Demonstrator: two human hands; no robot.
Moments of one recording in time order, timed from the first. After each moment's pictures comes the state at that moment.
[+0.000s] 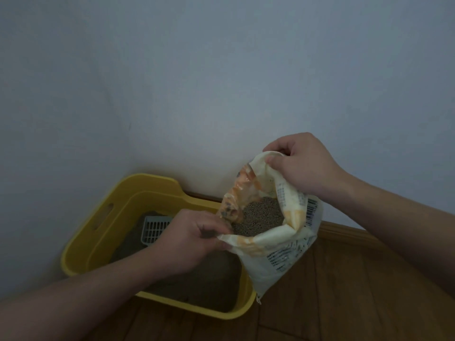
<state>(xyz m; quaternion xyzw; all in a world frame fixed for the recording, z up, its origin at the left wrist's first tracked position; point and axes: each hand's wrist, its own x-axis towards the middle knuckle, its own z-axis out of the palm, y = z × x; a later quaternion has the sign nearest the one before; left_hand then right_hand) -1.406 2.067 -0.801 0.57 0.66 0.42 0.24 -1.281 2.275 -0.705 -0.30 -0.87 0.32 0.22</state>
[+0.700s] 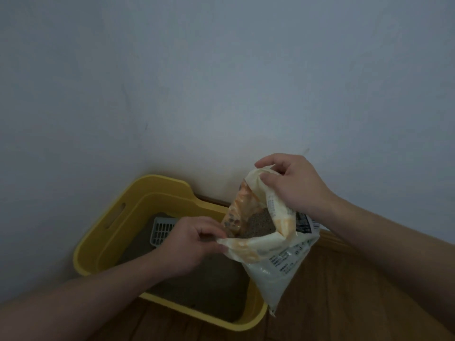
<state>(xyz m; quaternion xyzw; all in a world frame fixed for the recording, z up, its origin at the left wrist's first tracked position) -1.429 2.056 -0.823 0.50 0.70 0.44 0.25 -1.308 2.263 -0.736 -0.26 -0.86 0.39 0.21</state>
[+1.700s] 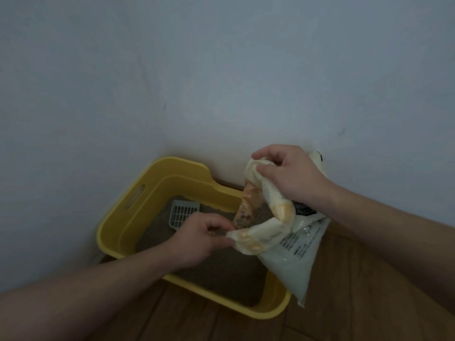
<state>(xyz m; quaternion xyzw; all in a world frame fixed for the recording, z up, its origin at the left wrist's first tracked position) -1.447 2.041 -0.863 0.40 0.72 0.45 0.35 -1.353 2.250 -0.775 -0.22 -0.85 0.45 0.17</state>
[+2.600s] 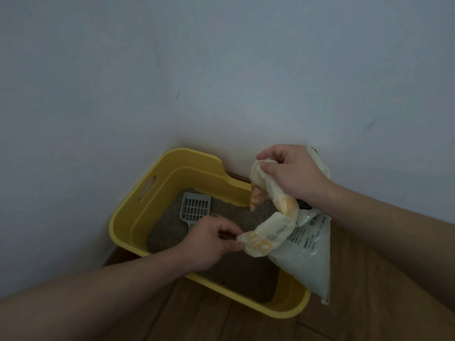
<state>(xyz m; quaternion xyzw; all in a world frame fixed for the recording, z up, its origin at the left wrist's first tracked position) -1.450 2.031 -0.885 0.35 0.76 0.41 0.37 -1.383 2.240 -0.806 -0.24 -0.84 0.45 0.16</state>
